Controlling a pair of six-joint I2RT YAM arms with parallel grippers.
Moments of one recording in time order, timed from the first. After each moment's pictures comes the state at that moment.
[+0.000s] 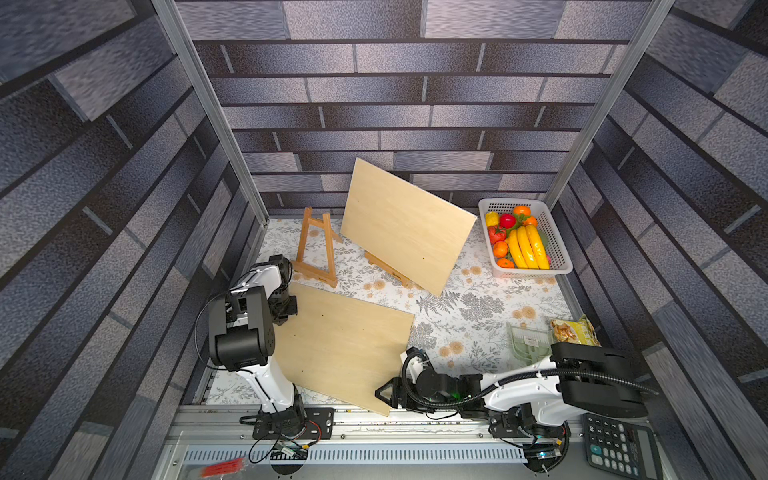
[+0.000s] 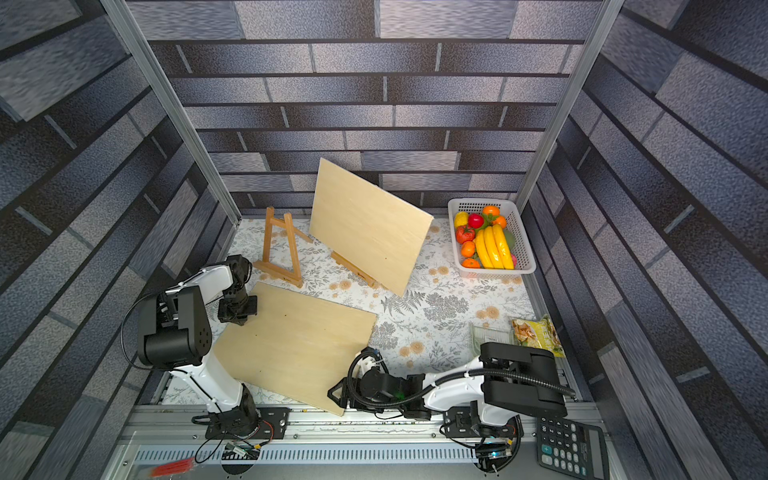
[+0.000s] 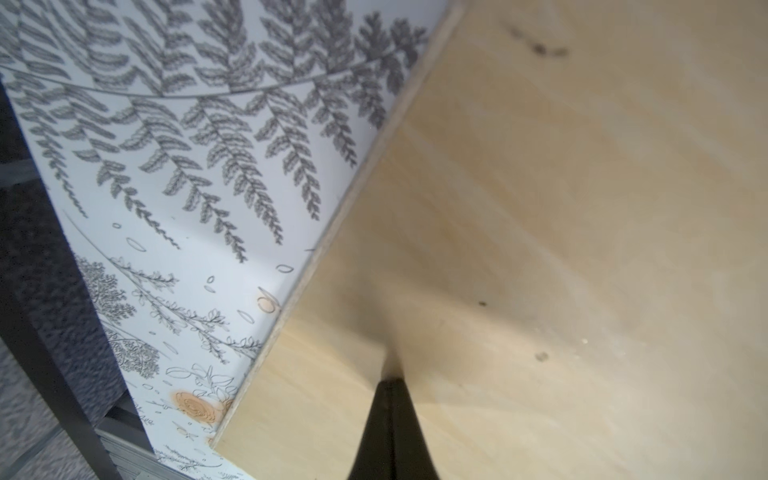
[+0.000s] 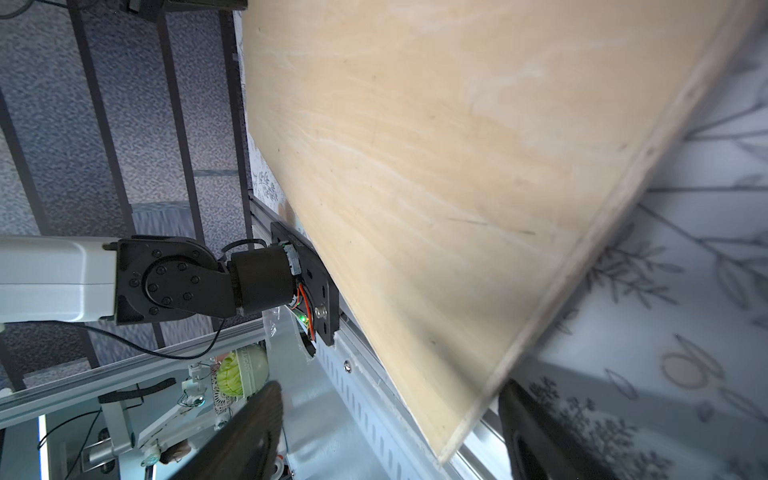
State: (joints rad) left arm 0.21 1.75 1.10 -0.94 -0.19 -0.05; right arm 1.46 1.47 0.42 0.49 0.02 1.41
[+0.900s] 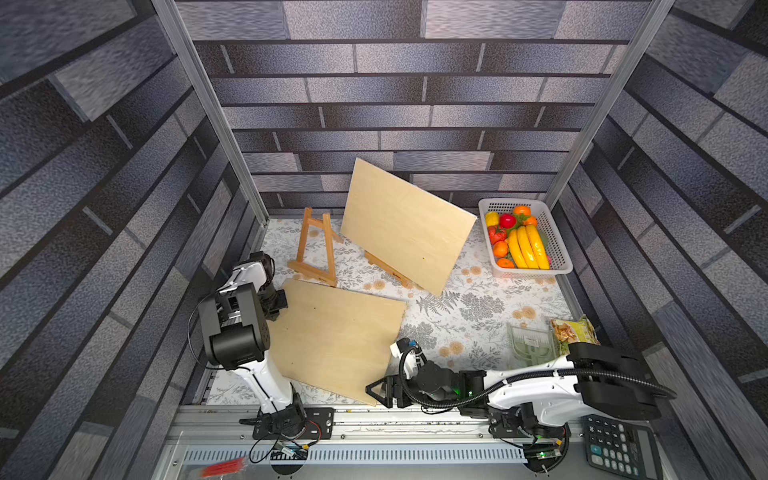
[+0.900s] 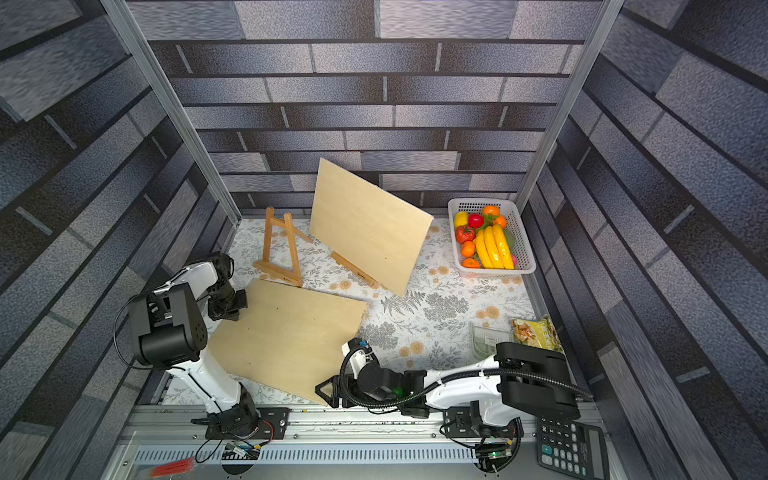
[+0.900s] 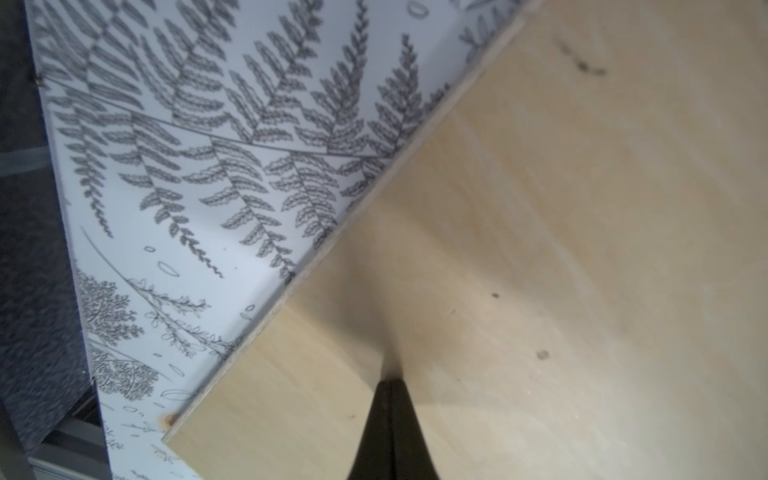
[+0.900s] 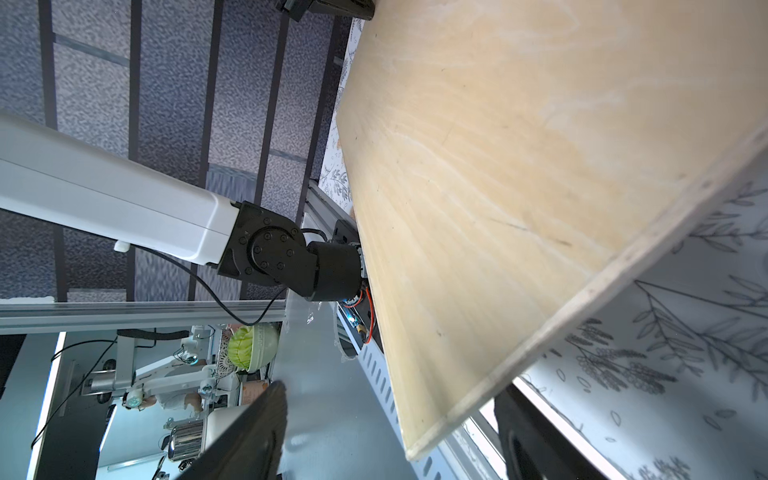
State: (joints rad) left arm 0.32 1.79 1.17 -0.96 -0.07 -0.06; right arm 1.46 1.39 0.51 0.47 0.02 1.19
